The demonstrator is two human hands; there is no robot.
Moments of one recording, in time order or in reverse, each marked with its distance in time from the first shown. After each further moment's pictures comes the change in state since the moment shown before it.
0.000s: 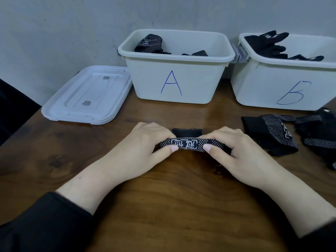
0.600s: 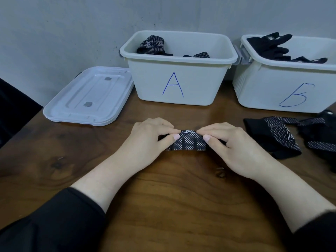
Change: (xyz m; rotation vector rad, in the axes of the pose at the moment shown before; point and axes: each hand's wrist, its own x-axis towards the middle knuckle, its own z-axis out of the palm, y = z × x) left_hand 0.023 -0.012 0.016 -0.116 0.070 -0.244; right_hand 0.025 0.006 0.005 0.013 0.043 0.014
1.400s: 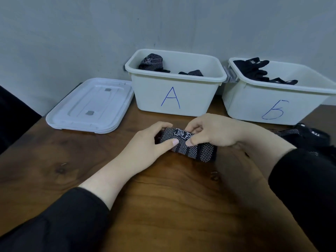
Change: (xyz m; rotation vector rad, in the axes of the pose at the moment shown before) left_hand -0.005 0.001 -0.010 -0.278 0.011 -0.065; right_hand 0.065 -0.051 -0.033 0.054 -0.456 0.281
